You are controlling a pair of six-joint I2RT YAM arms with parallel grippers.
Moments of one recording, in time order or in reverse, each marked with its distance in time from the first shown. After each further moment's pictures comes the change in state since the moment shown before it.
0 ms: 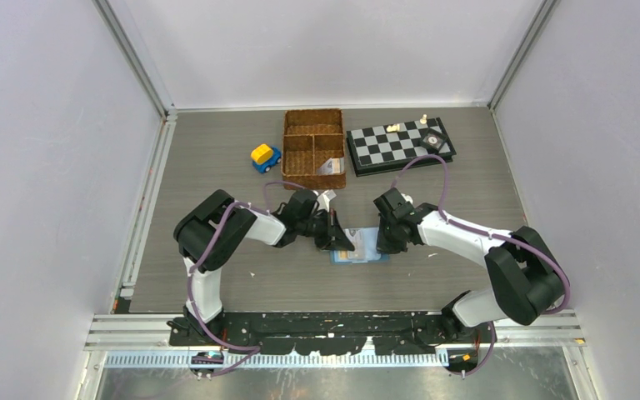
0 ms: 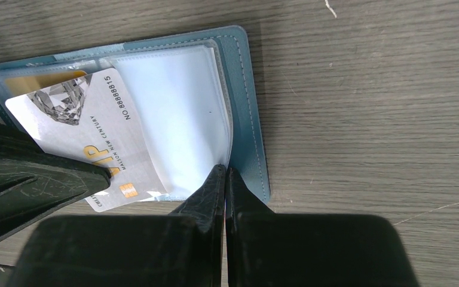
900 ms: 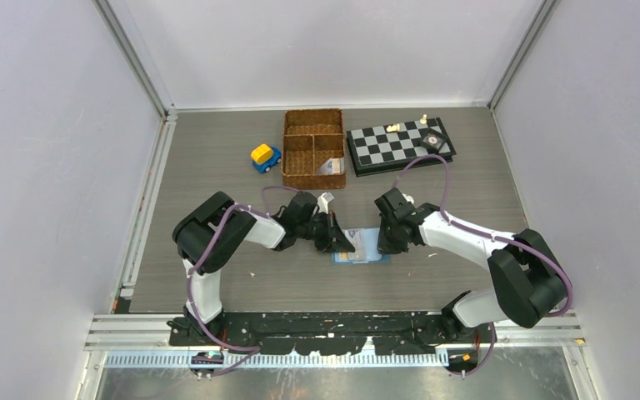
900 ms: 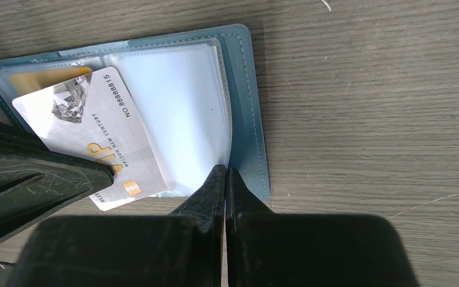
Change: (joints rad) left arm -0.016 -0.016 -0.032 0.023 -0.052 -0.082; right arm 0.000 -0.019 0.000 -0.021 0.002 0.003
